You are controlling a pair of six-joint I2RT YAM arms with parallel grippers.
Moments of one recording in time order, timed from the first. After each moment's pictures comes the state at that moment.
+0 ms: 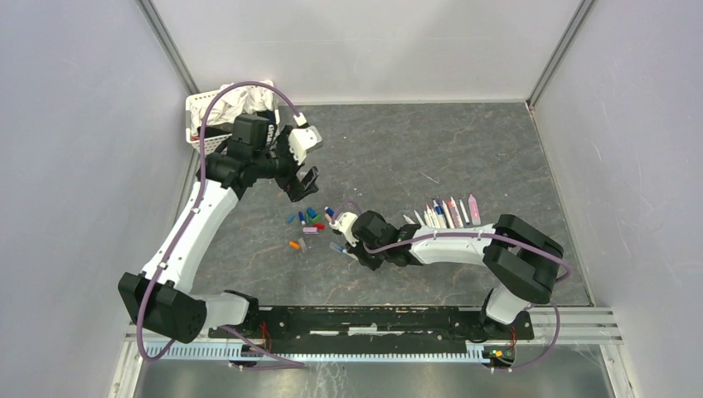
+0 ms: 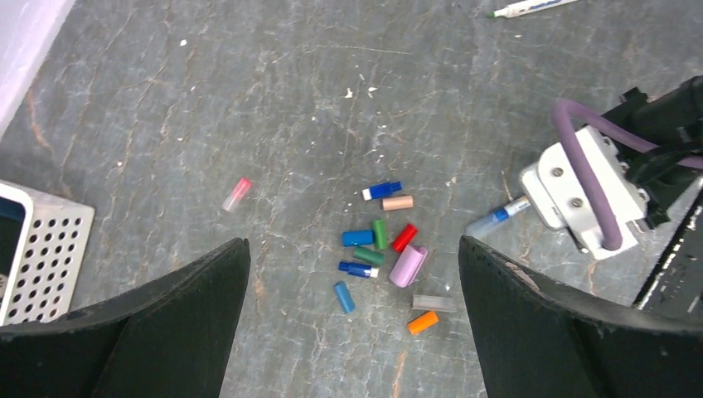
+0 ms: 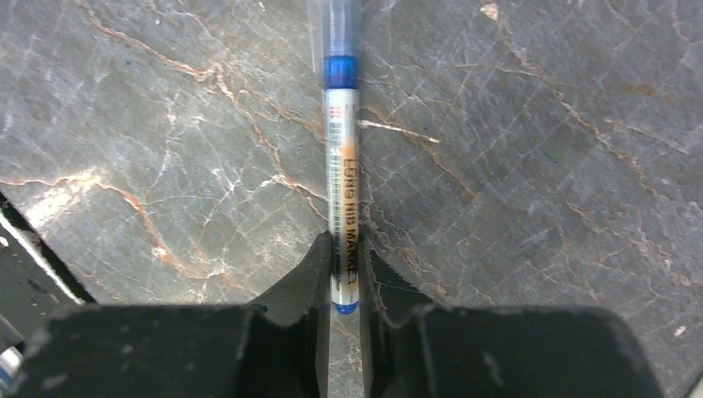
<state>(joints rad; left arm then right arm) -0.30 1.28 1.31 -0.78 0.49 0.60 1.06 1.65 0.85 -0.15 0.00 0.04</state>
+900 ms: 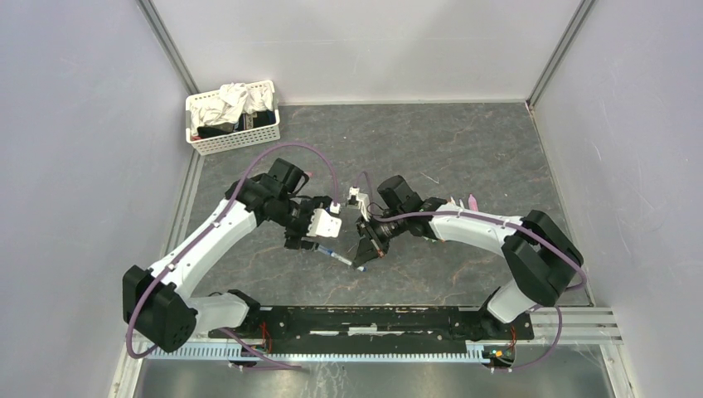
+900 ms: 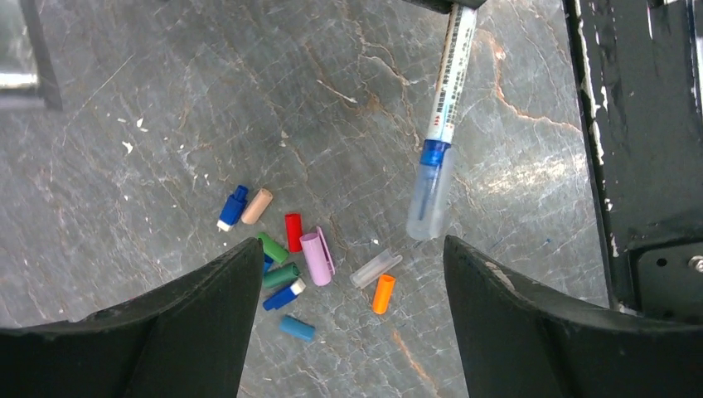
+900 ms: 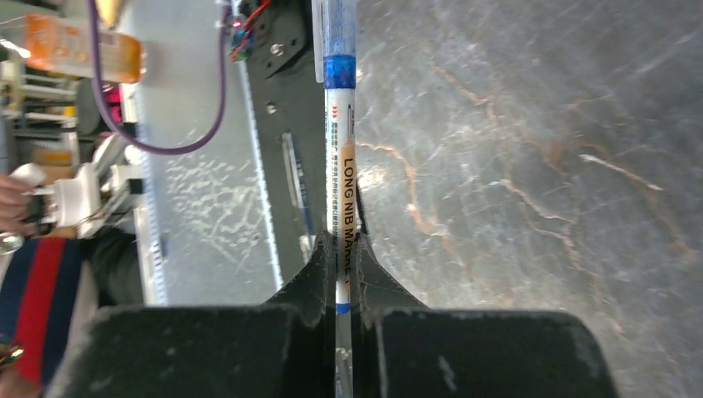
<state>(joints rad) -0.50 1.22 1.04 -1.00 0.59 1.27 0.79 1.56 0.89 -0.17 -0.85 0.18</state>
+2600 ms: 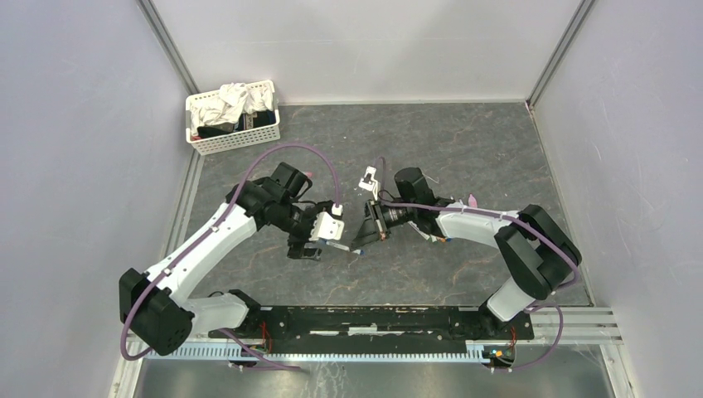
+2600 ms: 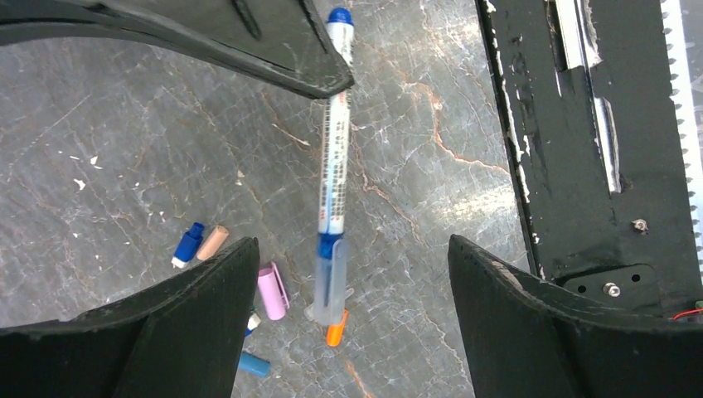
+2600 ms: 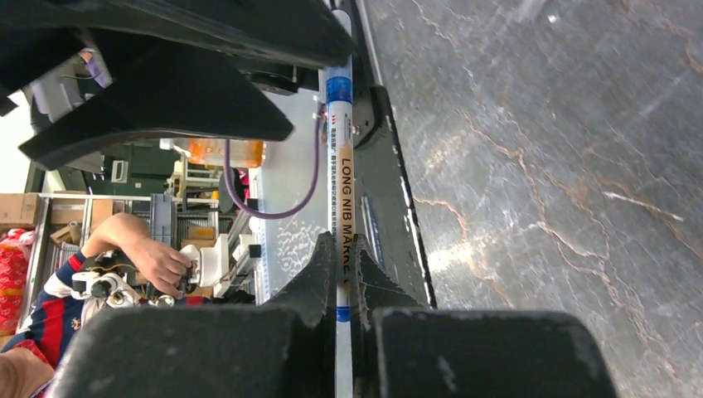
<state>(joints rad) -0.57 1.20 1.05 -1.04 0.66 1.18 0.67 1.61 0.79 0.24 -1.03 0.62</state>
